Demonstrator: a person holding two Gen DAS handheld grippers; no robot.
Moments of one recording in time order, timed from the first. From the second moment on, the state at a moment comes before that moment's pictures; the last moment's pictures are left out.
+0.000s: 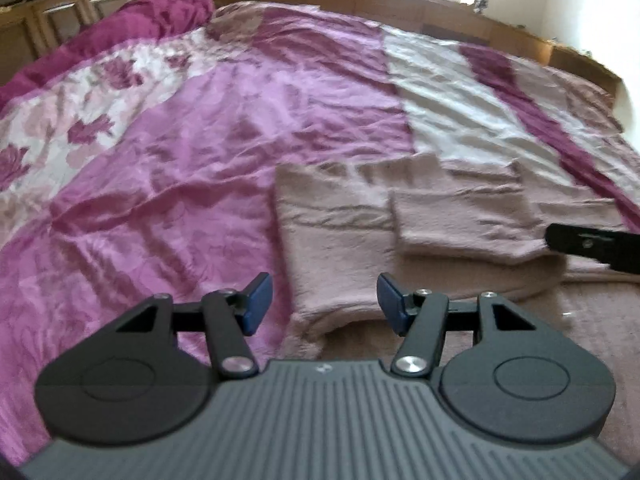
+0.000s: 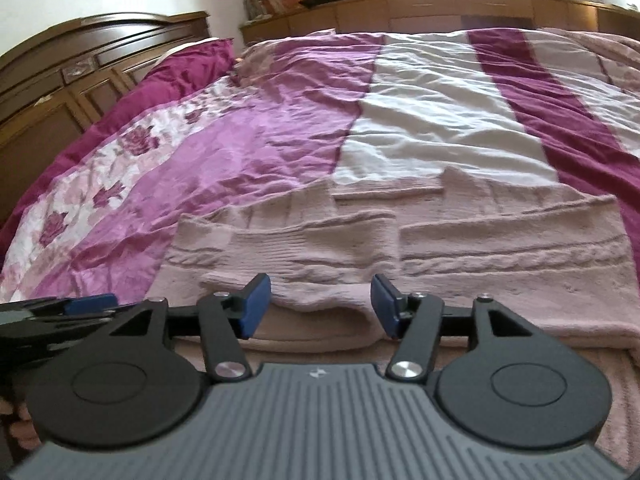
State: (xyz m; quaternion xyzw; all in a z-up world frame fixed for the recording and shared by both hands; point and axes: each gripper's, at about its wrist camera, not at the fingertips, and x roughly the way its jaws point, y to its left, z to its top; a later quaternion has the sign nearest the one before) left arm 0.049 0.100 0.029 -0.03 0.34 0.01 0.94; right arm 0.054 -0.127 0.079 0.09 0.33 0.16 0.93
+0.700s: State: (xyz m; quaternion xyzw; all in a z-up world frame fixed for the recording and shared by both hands) left arm 0.055 0.109 0.007 -0.03 0.37 0.03 0.93; right arm 0.088 -0.041 0.049 -0.02 0.33 0.22 0.91
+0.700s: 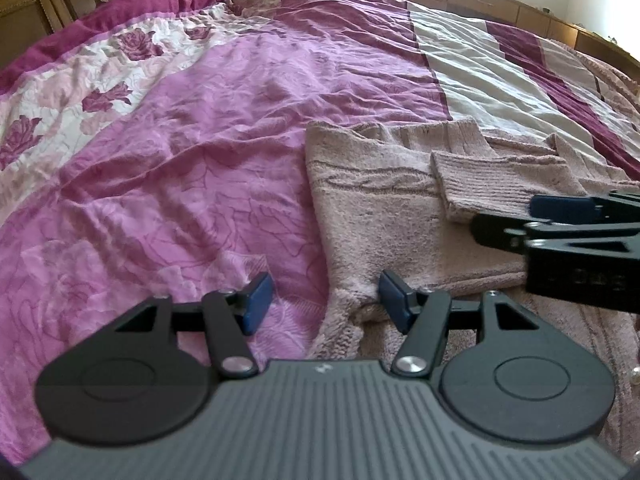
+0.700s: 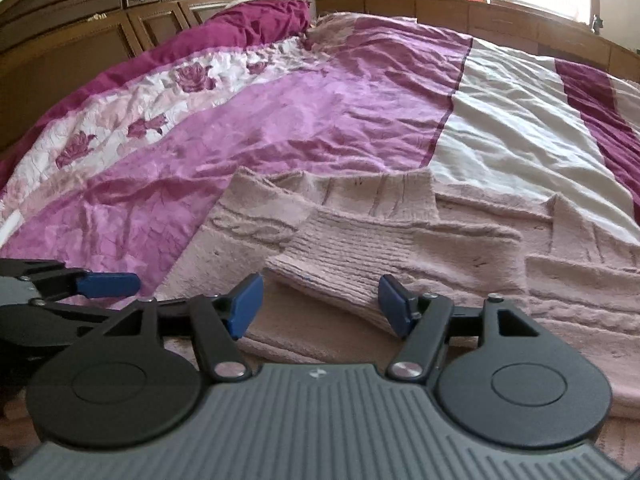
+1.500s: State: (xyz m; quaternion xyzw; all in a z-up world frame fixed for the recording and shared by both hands) left arm 0.058 0.109 0.004 -0.03 0.37 0.03 0.93; right arm 0.076 -0.144 0.094 0.07 0.27 0.11 0.95
